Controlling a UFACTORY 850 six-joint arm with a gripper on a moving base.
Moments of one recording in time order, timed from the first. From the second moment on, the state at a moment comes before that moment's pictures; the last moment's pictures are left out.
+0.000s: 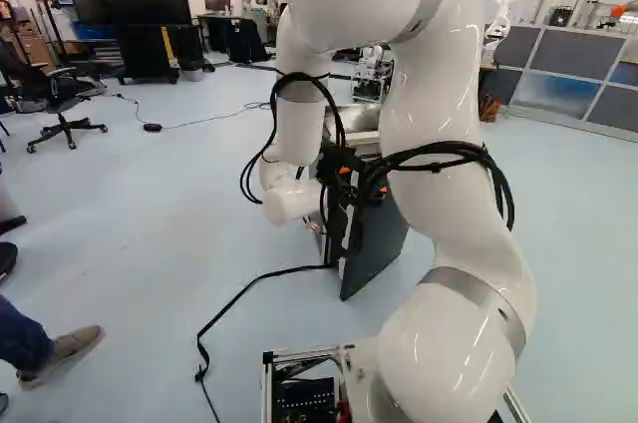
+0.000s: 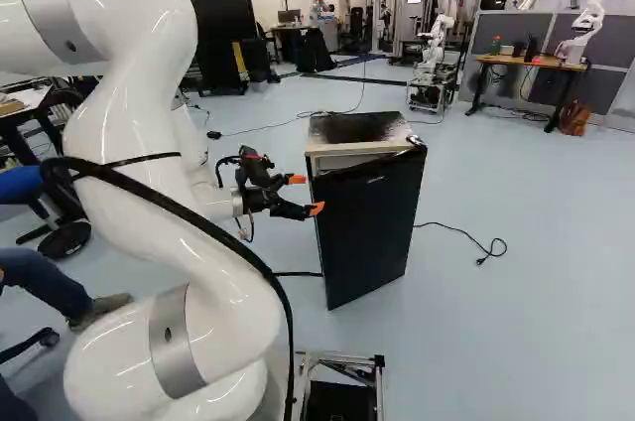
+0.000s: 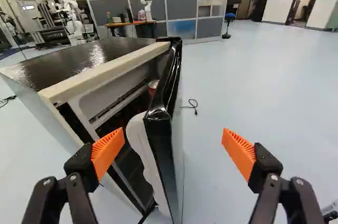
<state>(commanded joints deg) 30.8 -28.7 -32.8 87.9 74.9 0.0</state>
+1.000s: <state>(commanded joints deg) 28.8 -31.0 -37.9 102.5 74.9 0.0</state>
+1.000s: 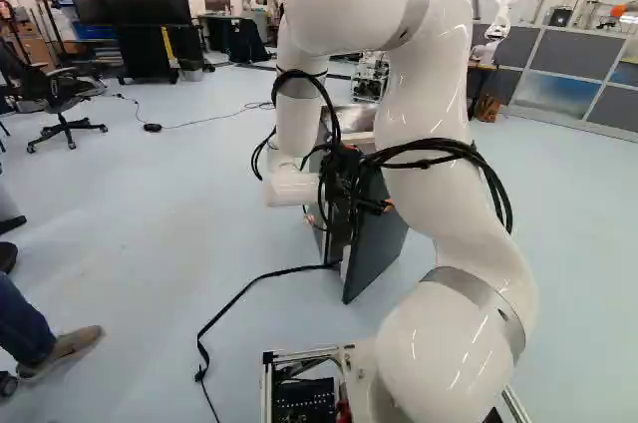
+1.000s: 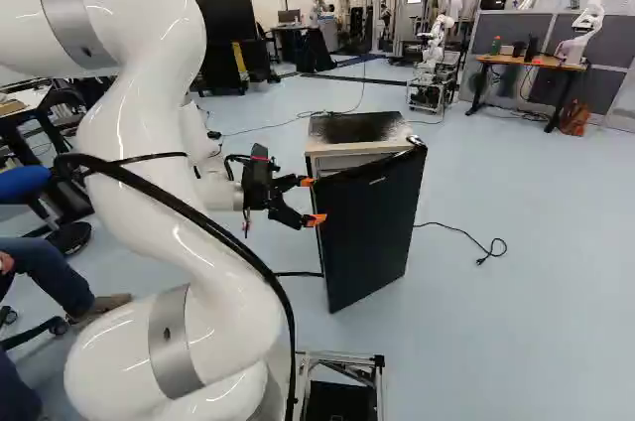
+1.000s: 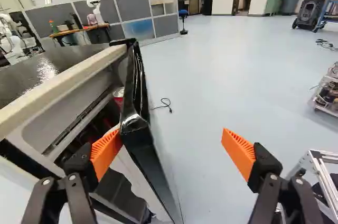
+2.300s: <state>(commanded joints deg) 14.8 -31.4 -39.4 121.2 74.9 0.0</state>
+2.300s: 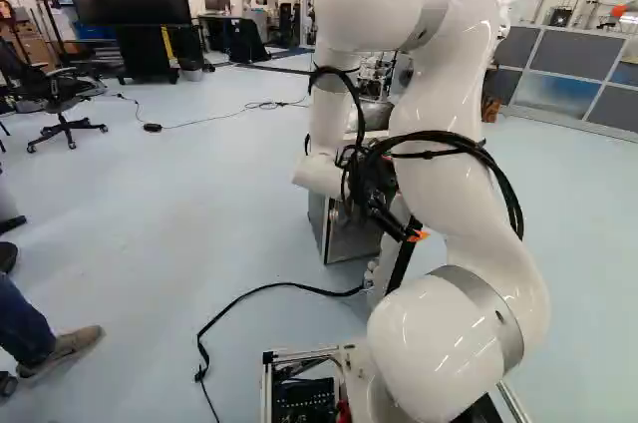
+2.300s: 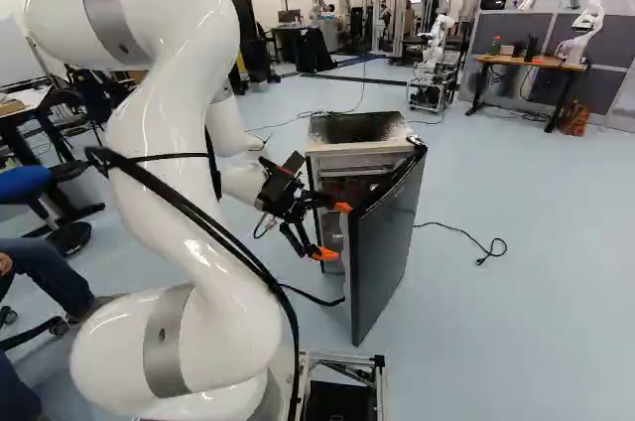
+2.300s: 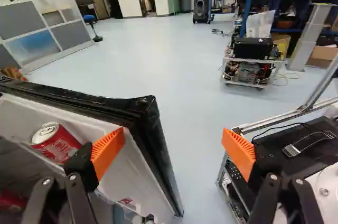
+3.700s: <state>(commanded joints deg) 1.5 -26.8 -42.9 121.2 74.9 0.0</state>
